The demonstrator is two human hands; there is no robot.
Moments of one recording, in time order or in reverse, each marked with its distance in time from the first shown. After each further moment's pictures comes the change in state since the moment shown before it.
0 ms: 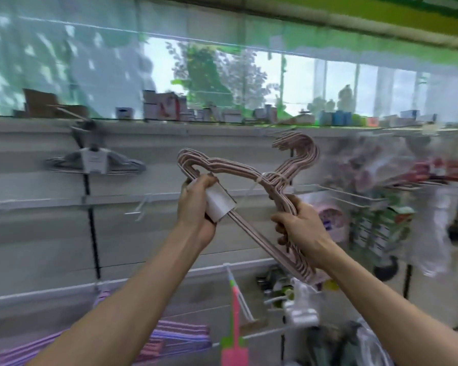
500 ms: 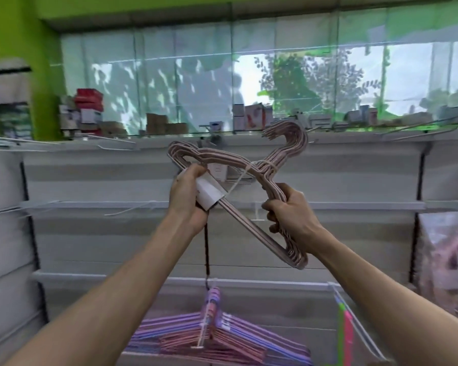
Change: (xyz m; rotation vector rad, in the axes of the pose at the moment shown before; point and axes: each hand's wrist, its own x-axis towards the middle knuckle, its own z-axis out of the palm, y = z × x) left_hand -0.013 0.200 -0.177 0.119 0.278 0.228; right_hand 0.028 -0.076 0.263 0.121 -0.287 -0.114
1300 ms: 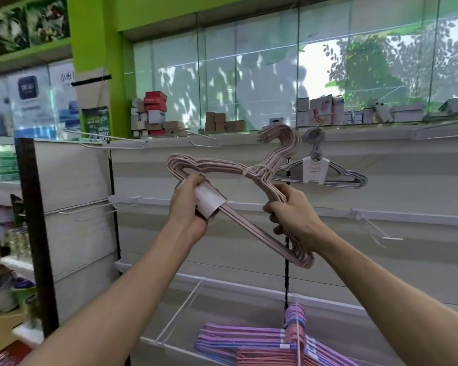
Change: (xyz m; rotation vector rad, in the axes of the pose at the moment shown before) left_hand 0.103 0.100 -0.216 -0.008 0.229 0.045; right_hand 0.091 0.001 0.243 0.005 -0.202 -0.039
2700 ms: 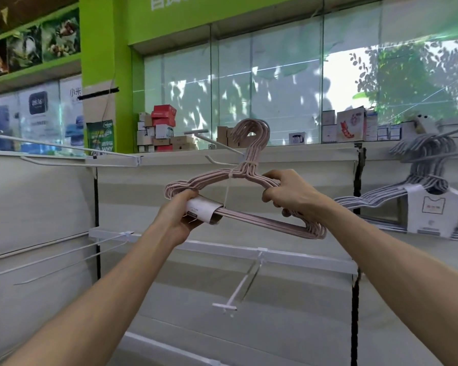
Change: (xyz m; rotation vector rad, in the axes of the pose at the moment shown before) left_hand 0.313 0.017 -0.060 0.245 0.070 -0.027; right_hand 0.307 0.044 0.086 -0.323 -0.147 -0.088
